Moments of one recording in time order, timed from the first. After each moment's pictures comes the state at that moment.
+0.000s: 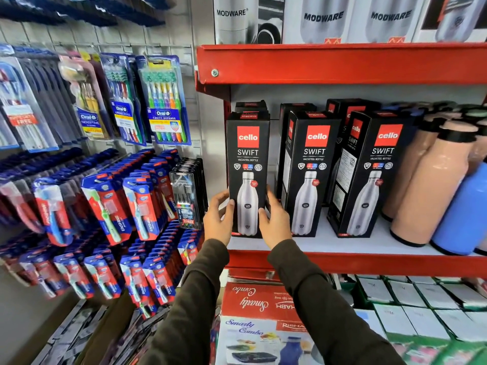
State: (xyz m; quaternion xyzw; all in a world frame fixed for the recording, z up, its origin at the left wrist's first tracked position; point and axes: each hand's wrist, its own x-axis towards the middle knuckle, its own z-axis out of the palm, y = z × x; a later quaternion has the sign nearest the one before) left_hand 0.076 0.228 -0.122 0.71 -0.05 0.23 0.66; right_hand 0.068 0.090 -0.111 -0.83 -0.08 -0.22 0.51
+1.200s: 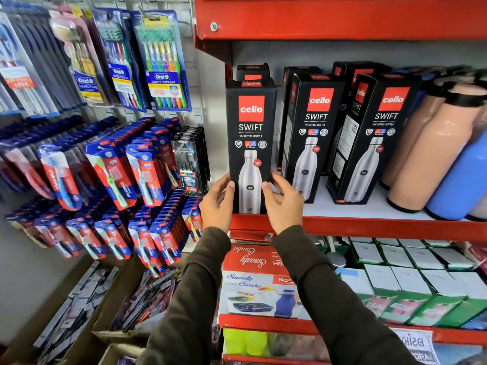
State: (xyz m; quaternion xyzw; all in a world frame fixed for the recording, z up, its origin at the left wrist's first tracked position) left_hand 0.012 0.221 -0.128 0.67 -0.01 0.24 0.70; right_hand 0.011 0.083 -0.120 -0.73 -0.04 -0.24 0.64
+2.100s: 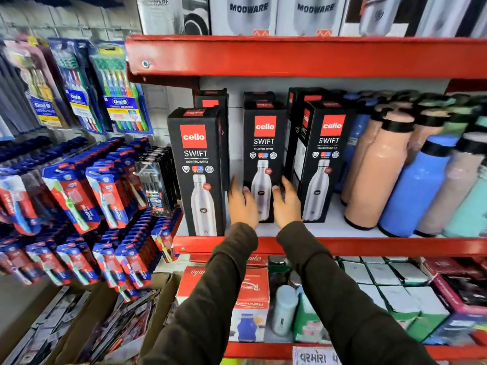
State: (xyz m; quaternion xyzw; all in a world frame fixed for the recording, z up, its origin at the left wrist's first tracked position) left_hand 0.049 0.065 -0.088 0.73 0.00 0.22 0.65; right_hand 0.058 -0.033 -0.093 -0.79 0.03 -0.21 0.58
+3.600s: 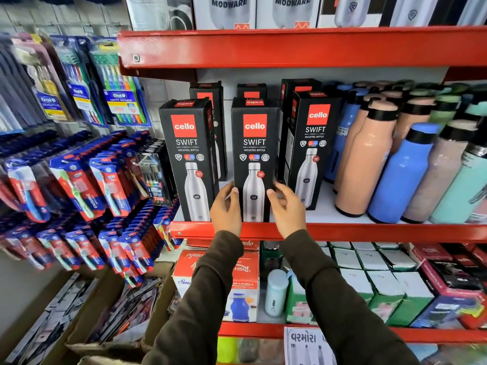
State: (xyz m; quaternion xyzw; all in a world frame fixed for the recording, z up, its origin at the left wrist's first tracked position) left_hand -0.005 0.073 -0.105 0.67 0.04 0.25 0.70; right_hand 0.000 -0.061 -0.108 -0.78 -0.03 -0.21 0.59
